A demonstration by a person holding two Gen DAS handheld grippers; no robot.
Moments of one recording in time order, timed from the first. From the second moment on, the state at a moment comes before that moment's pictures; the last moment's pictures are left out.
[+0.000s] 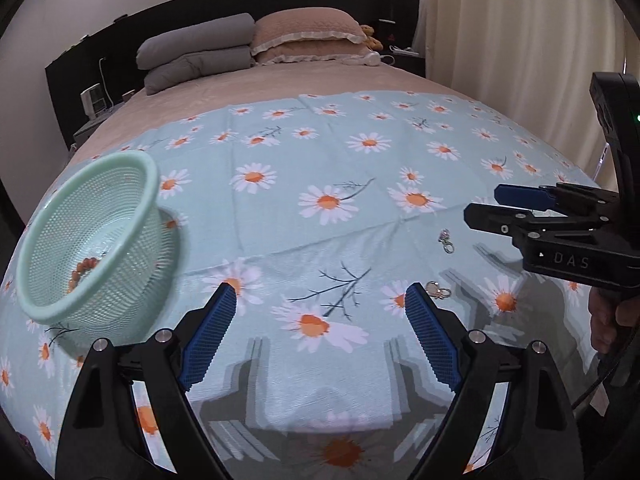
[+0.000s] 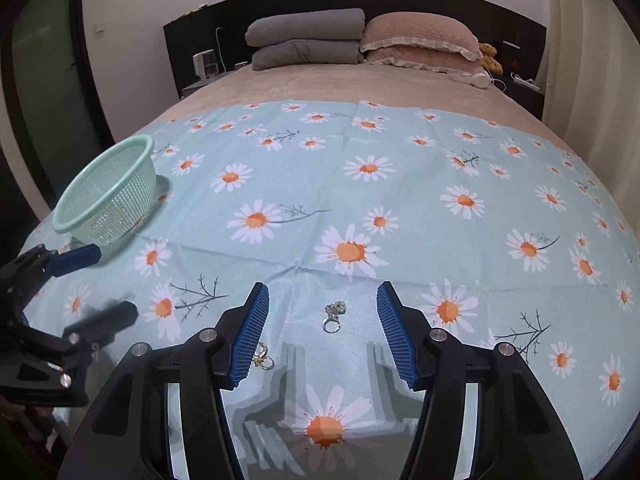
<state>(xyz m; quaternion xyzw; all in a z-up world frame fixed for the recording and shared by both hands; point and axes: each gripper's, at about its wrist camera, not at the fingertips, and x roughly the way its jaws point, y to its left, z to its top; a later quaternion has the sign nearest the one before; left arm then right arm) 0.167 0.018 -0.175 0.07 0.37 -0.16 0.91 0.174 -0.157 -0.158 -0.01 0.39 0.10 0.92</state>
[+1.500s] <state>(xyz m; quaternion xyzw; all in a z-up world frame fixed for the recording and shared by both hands) 0.193 -0.040 -0.209 0.08 0.40 -0.26 0.87 0.191 -0.176 -0.185 -0.02 0.41 0.10 0.91</state>
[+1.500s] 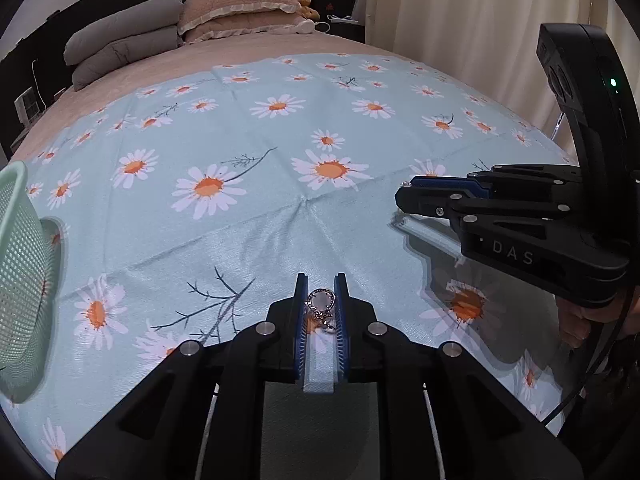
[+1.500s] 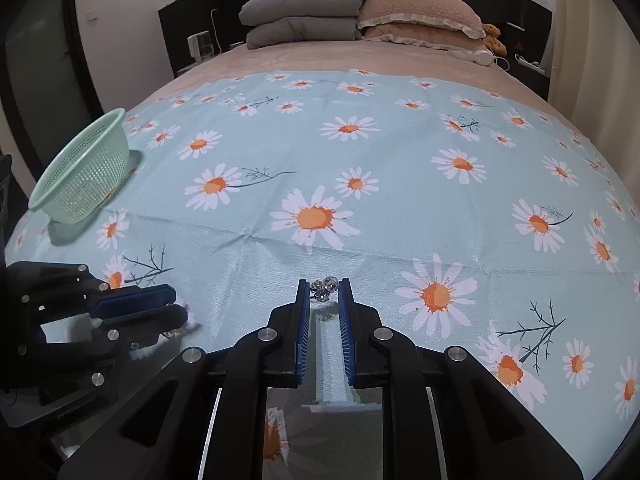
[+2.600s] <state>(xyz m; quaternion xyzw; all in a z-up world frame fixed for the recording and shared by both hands) 0.208 0.182 -0.111 0.03 0.32 -0.05 0.94 0.216 0.035 -0.084 -0.07 0.32 0.26 0.91</state>
